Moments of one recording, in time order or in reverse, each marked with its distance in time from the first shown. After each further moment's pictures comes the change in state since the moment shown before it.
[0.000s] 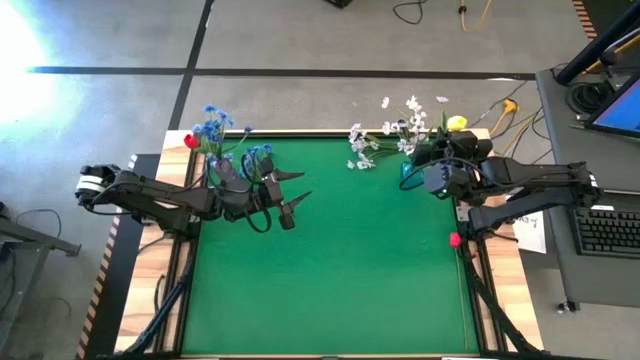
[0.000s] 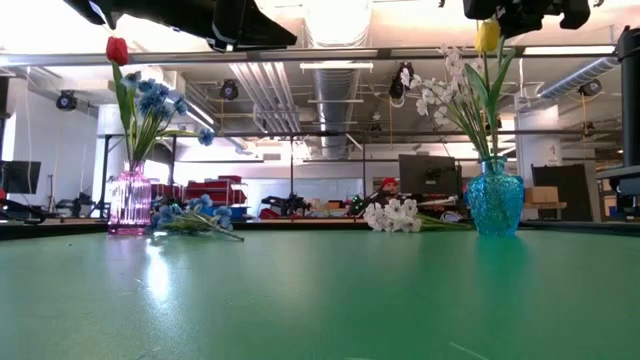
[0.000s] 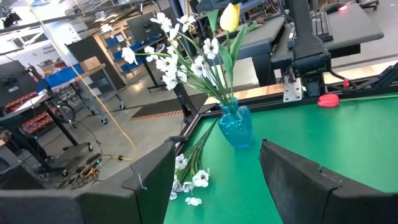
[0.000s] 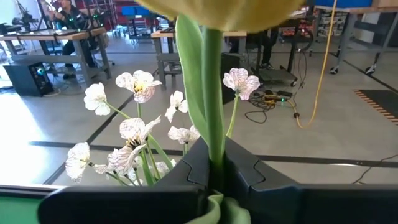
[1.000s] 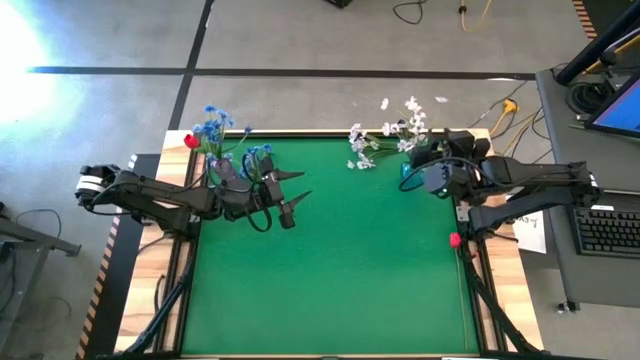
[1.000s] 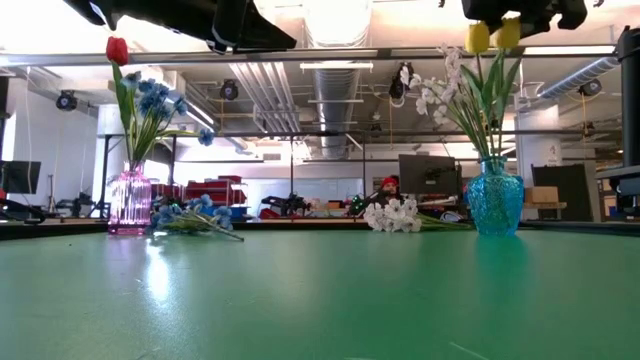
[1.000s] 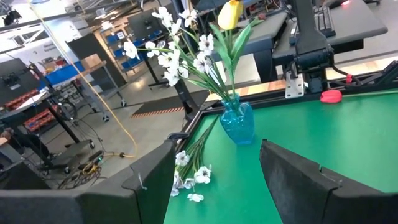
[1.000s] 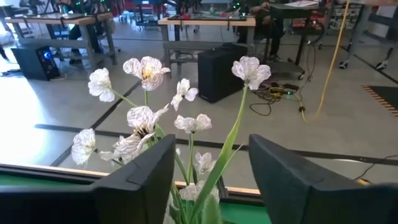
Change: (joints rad) left arm 0.008 0.000 0.000 -0.014 -0.002 0.000; right arm 0.000 0.004 0.017 -0.009 -0.060 -0.030
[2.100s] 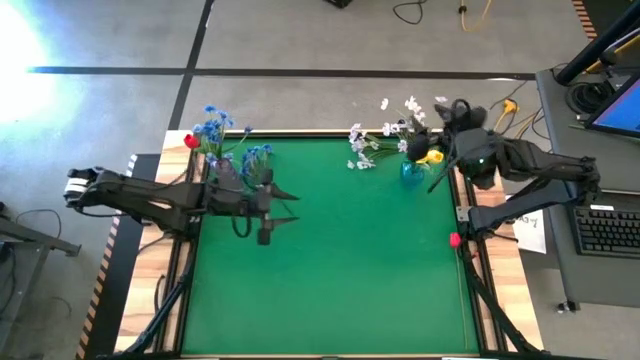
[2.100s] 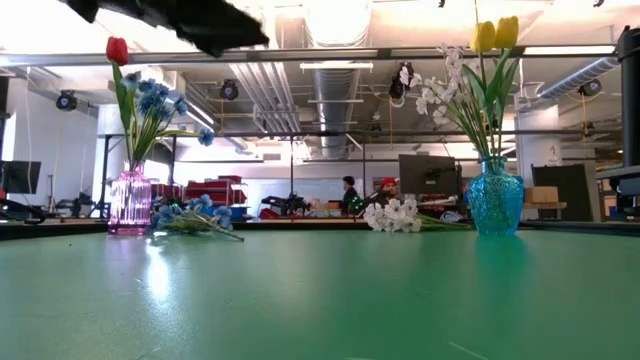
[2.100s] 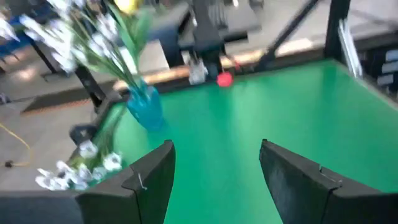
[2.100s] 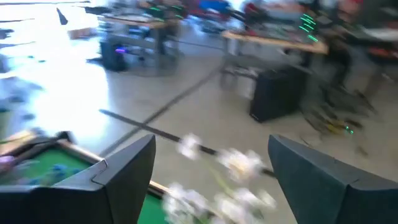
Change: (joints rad) left arm -0.004 -0.170 0.000 -0.322 0.378 -0.121; right arm 0.003 0.067 0.294 0.373 -0.235 -0.701
